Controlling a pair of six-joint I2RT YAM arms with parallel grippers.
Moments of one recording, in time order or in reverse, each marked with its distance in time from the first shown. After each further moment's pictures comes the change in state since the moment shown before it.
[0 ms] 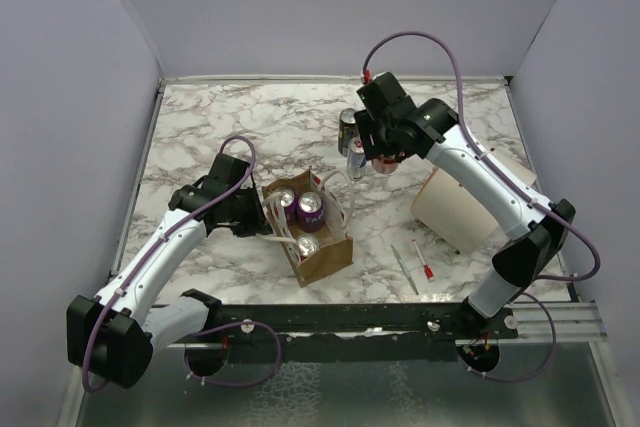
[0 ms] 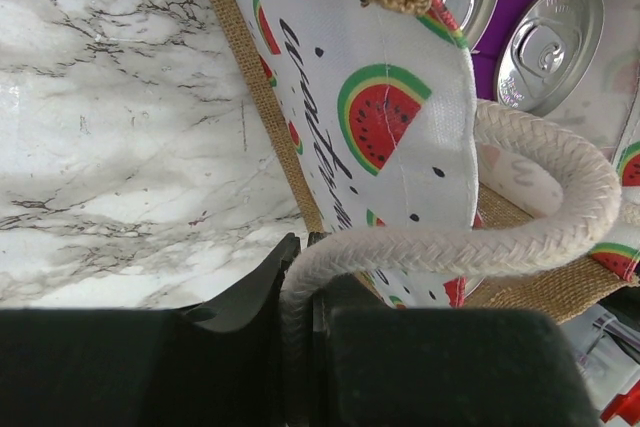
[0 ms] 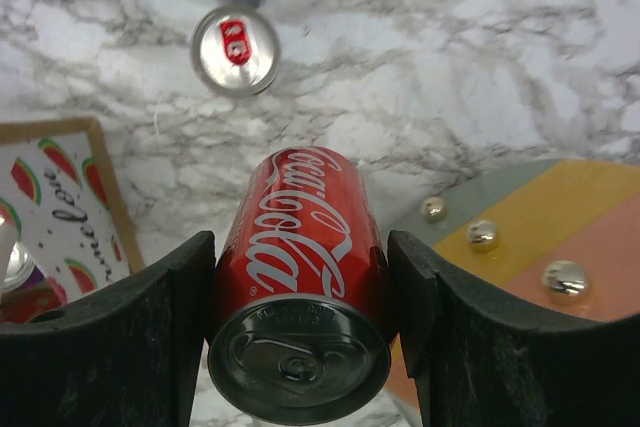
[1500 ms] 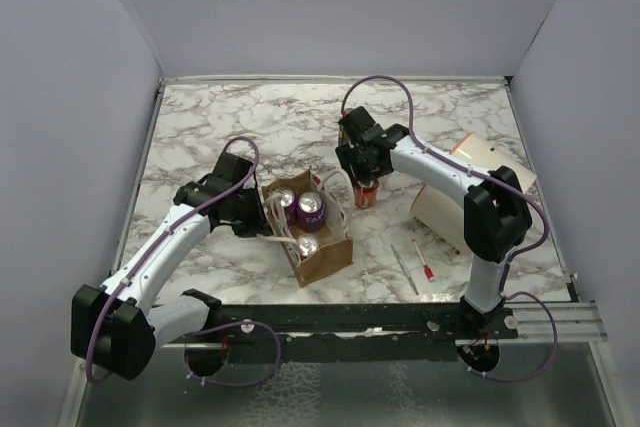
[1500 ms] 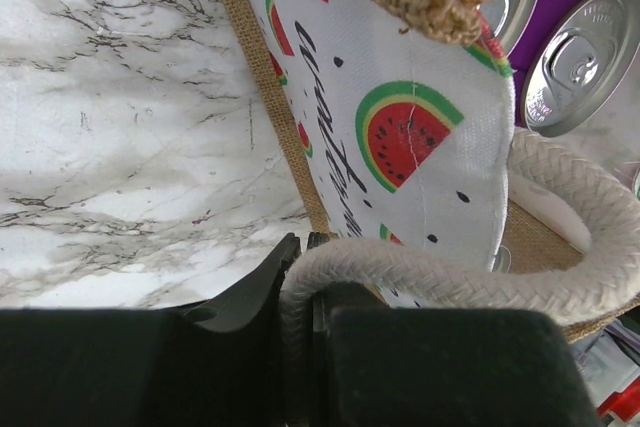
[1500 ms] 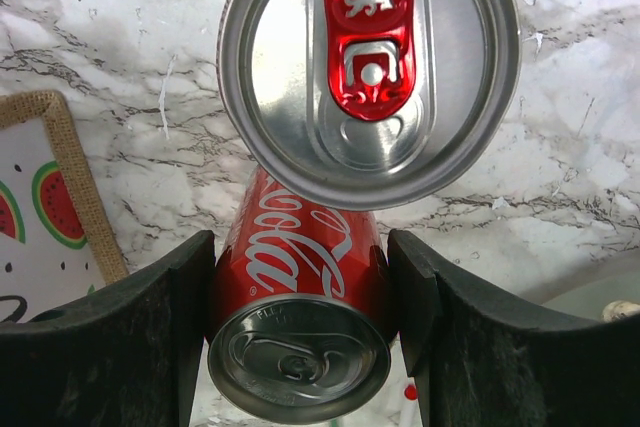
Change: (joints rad) left arm 0.000 0.047 0.000 -0.001 0.002 -0.011; right arm -0.048 0.221 -0.313 0.311 -0.266 0.009
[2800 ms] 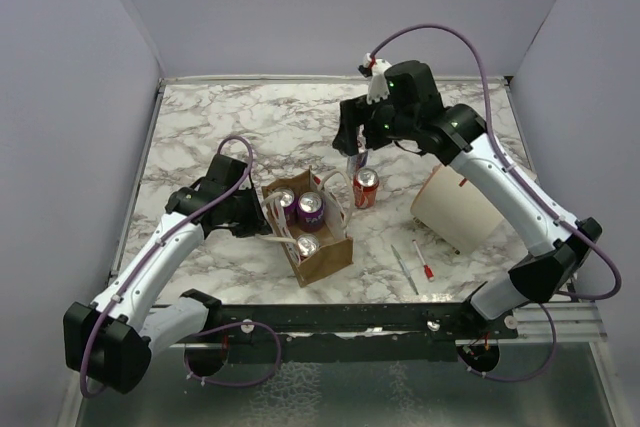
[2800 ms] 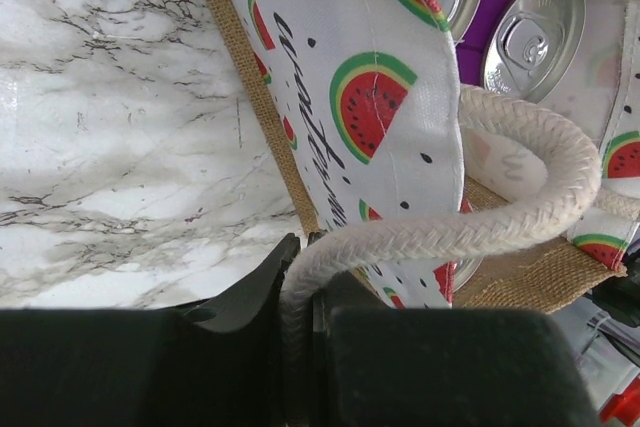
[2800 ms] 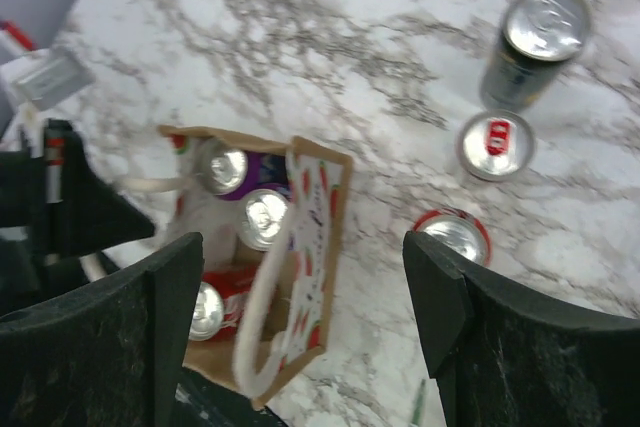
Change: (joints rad) left arm 0.000 -0.071 0.000 -0.005 0.000 0.001; right arm -0.003 -0.327 0.204 -0.042 -0.290 -0.011
